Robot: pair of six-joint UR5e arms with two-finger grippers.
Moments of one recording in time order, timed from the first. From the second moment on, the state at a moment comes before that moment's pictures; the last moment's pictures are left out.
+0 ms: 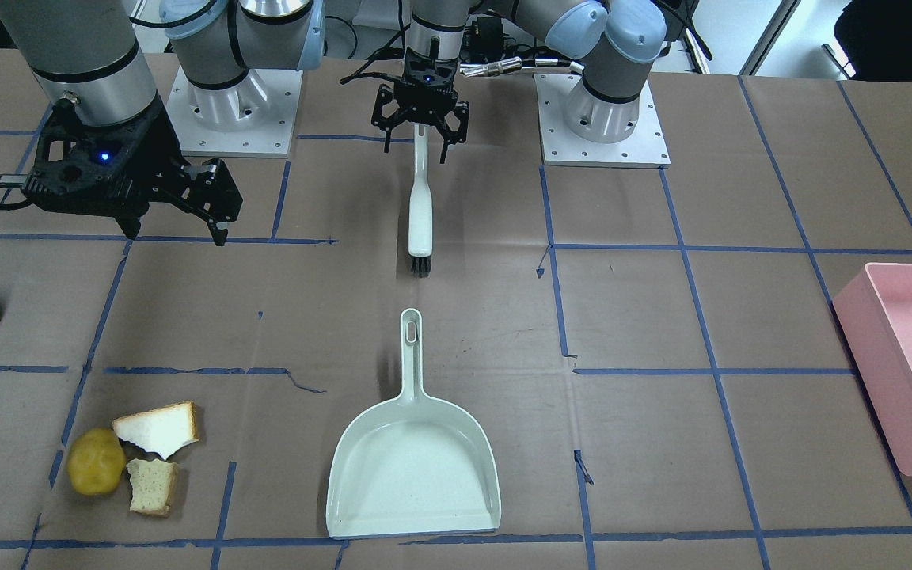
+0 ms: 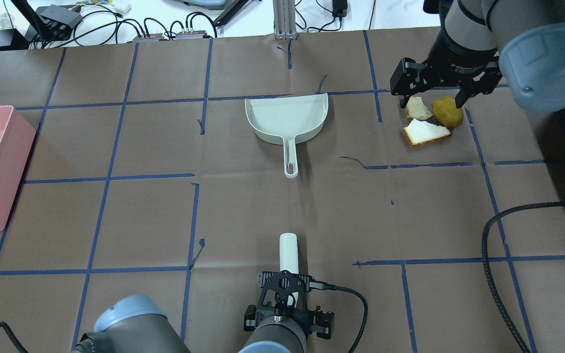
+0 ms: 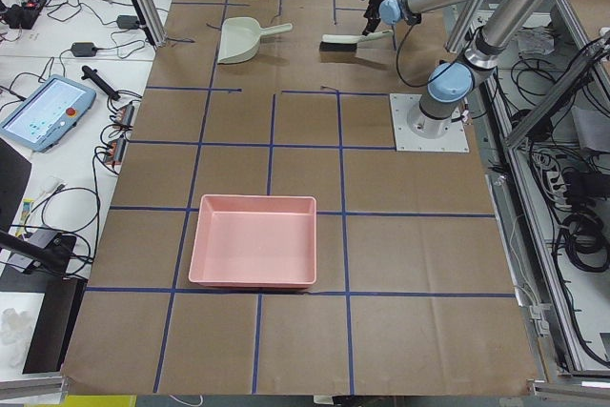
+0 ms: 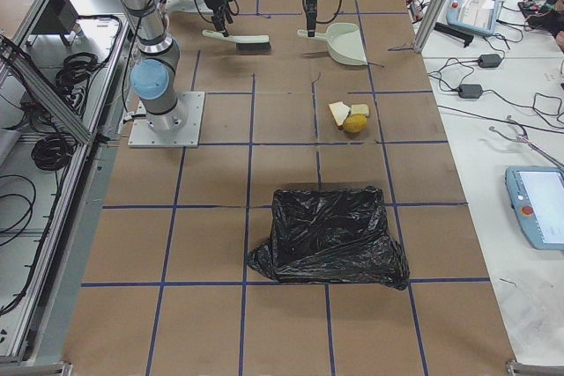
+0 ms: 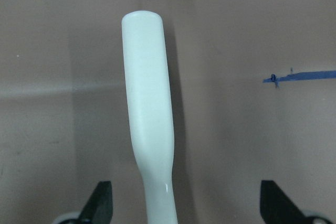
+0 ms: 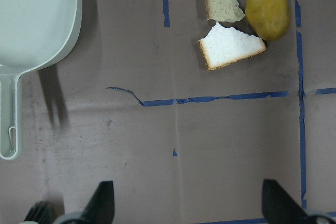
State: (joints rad) left arm -2.44 -1.51 -2.41 -0.53 1.76 -0.72; right arm 1.57 -1.56 1.63 -1.74 -1.59 0.07
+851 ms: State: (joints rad) left arm -2.49 -1.54 -2.44 -0.52 1.80 -0.89; right arm 1.58 -1.55 1.63 -1.74 -1.59 0.07
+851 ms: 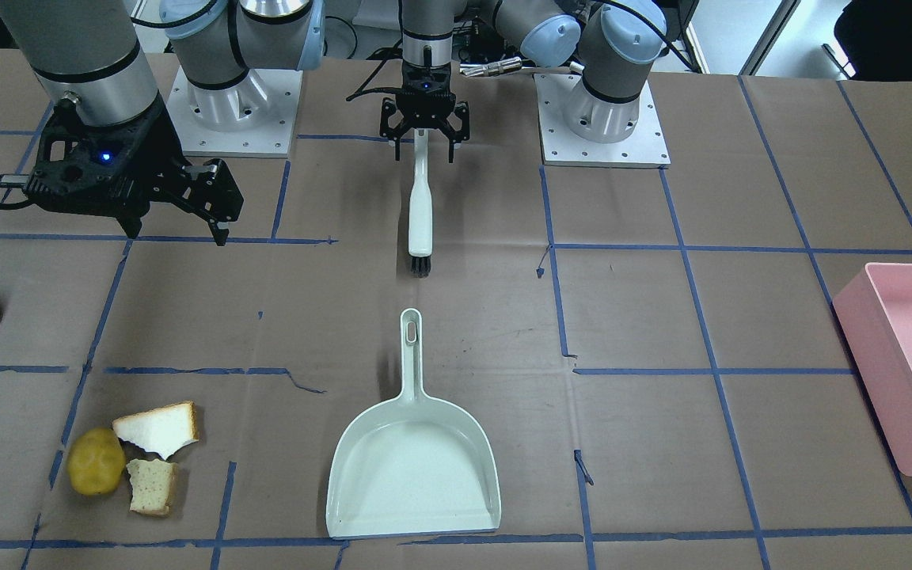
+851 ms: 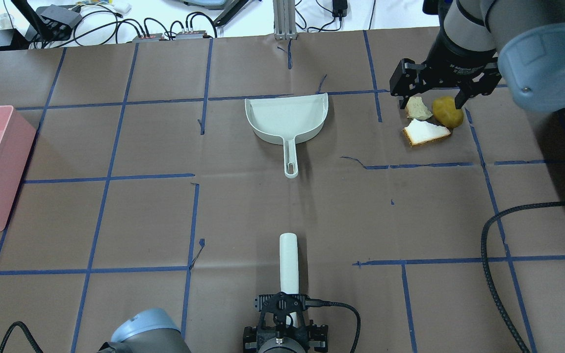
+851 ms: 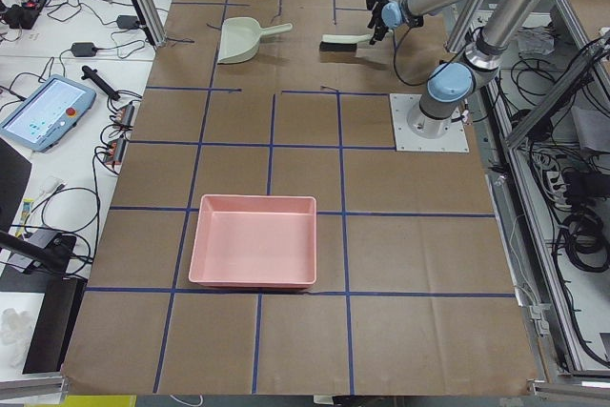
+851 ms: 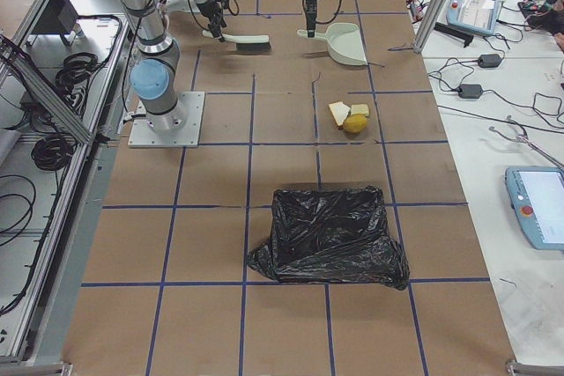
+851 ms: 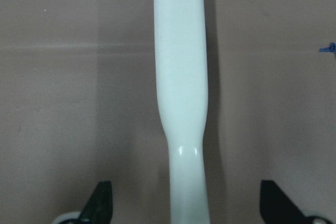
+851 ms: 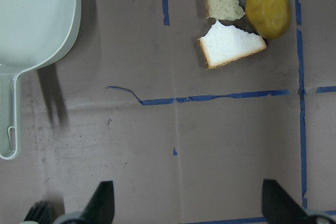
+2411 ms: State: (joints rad) left arm -2.51 -1.54 -2.45 -0.50 1.79 -0.91; right arm 1.58 -1.55 1.63 -1.74 -1.59 0.07
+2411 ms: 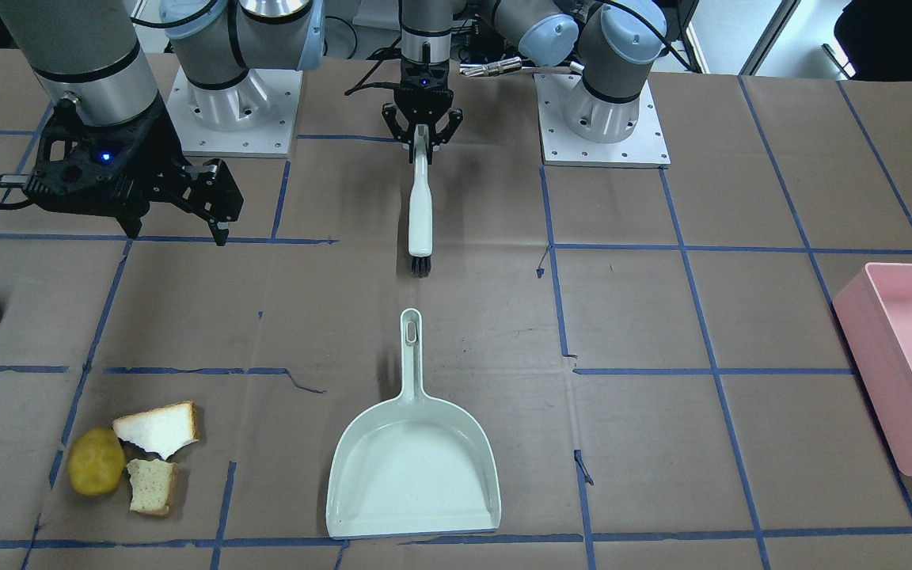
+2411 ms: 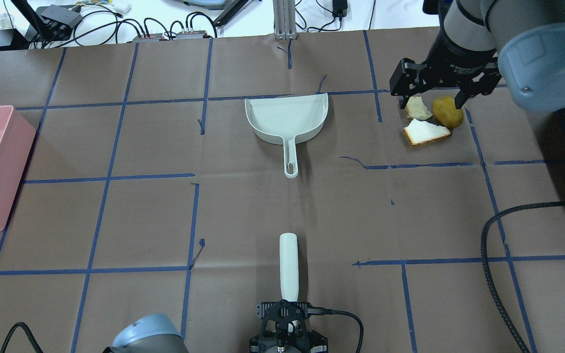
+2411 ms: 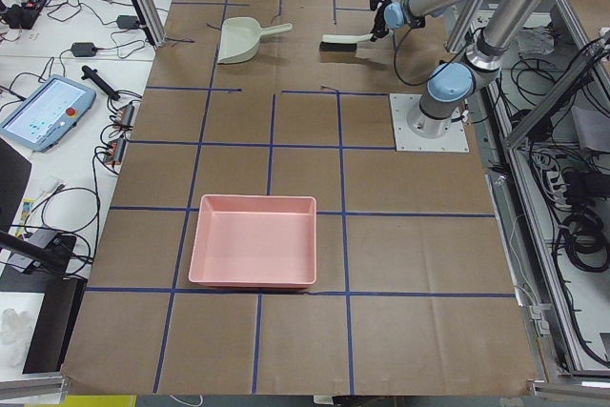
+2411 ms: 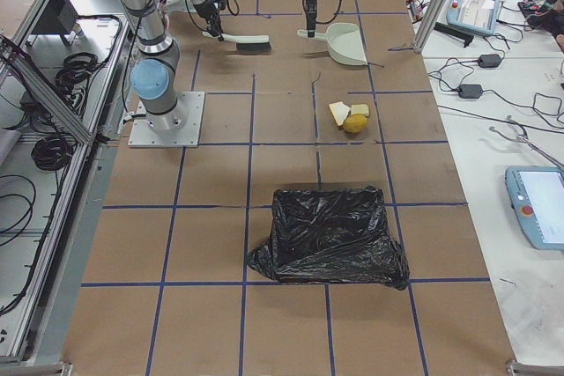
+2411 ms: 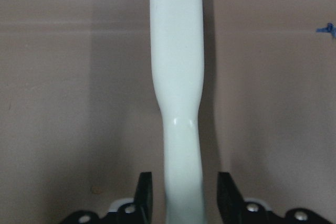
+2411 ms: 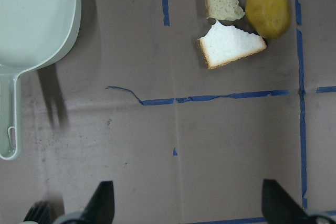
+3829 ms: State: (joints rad) left arm -2.42 -1.50 -2.22 -0.73 1.73 -0.78; right arm 1.58 -1.55 1.63 -1.74 -1.60 0.07
